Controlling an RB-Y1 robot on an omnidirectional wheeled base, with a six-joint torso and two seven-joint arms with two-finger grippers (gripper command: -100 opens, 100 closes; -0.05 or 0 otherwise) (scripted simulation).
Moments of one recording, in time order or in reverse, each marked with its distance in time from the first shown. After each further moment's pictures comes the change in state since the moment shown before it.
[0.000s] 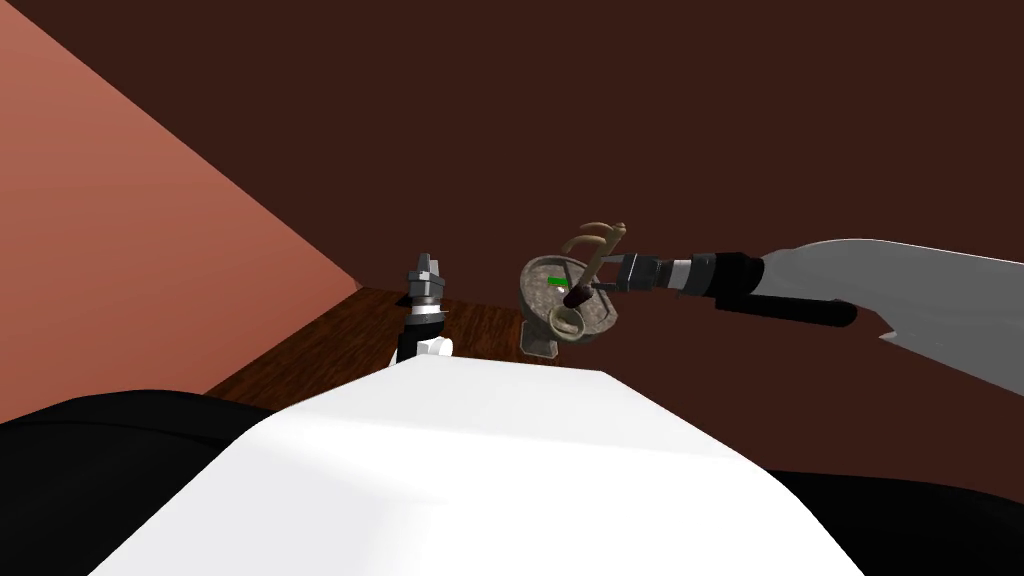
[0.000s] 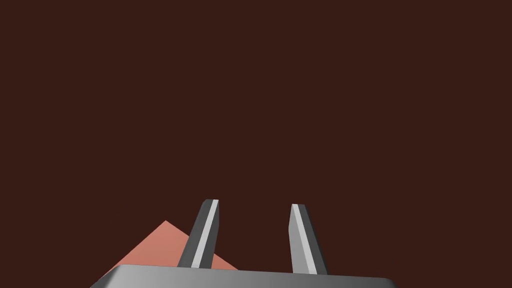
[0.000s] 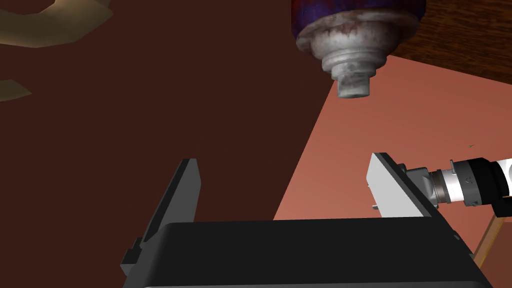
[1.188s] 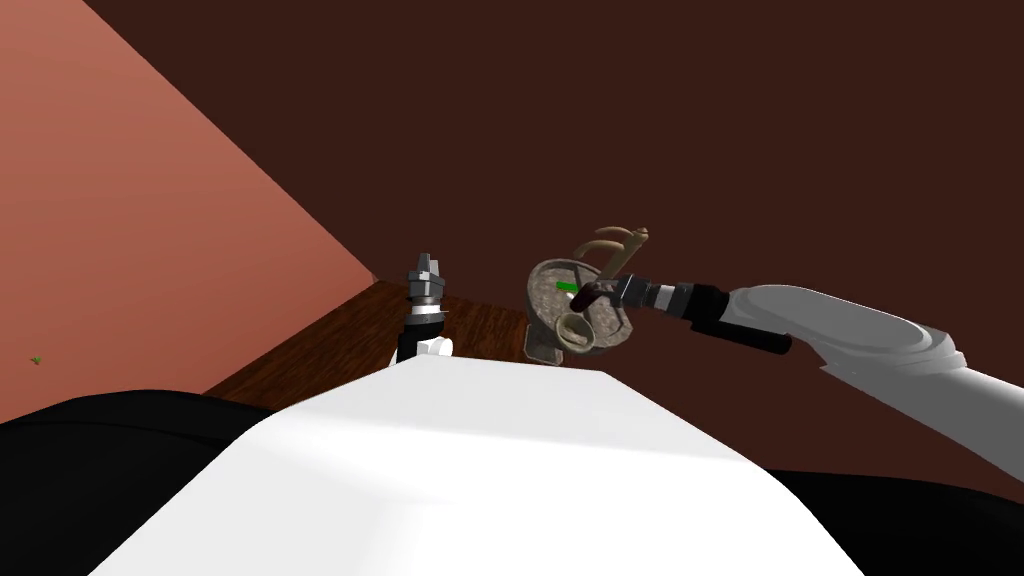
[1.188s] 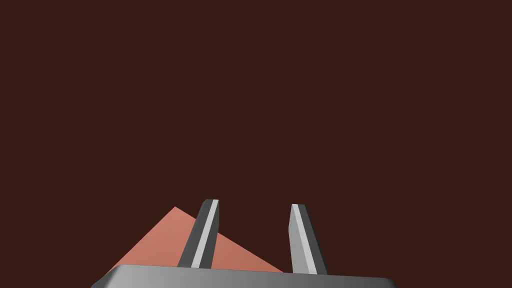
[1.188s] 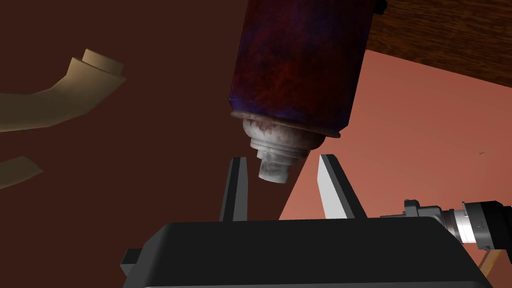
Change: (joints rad) left arm 0.000 0.000 0.000 0.000 0.000 0.000 0.000; right arm 0.015 0.160 0.141 0.047 0.074 0.071 0.147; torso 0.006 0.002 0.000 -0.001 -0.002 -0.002
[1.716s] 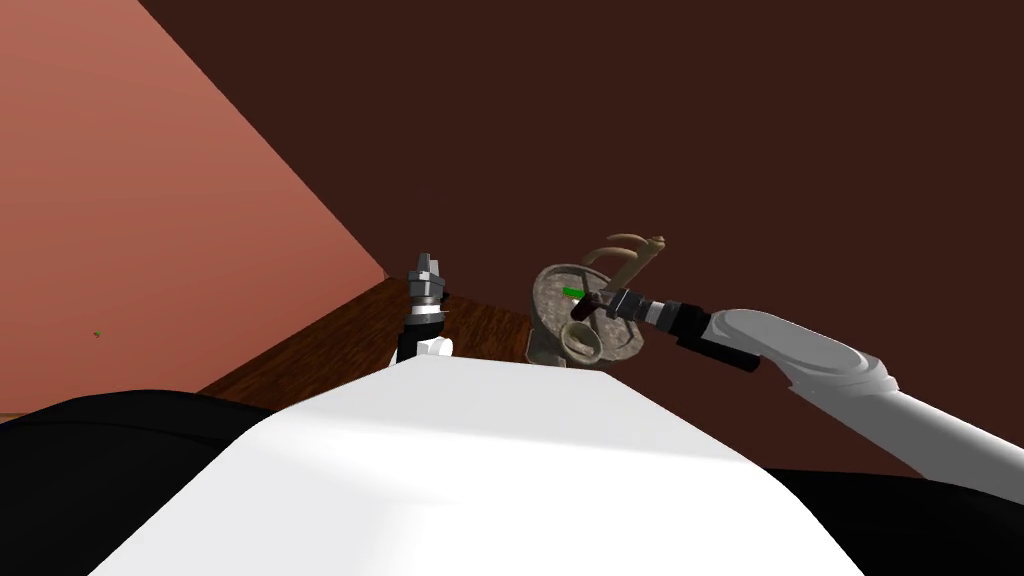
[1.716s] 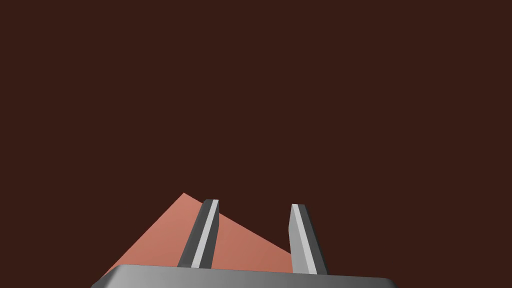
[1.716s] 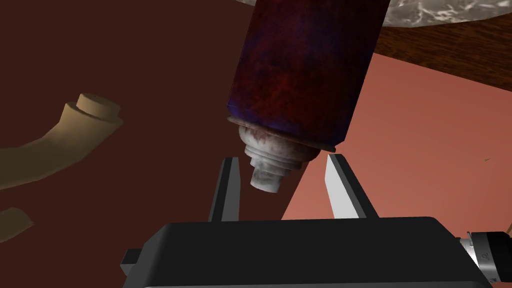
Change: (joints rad) left arm 0.000 0.000 0.000 0.000 0.000 0.000 0.000; right arm 0.029 0.123 0.078 0.036 0.049 0.047 0.098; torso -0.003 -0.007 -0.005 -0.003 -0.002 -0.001
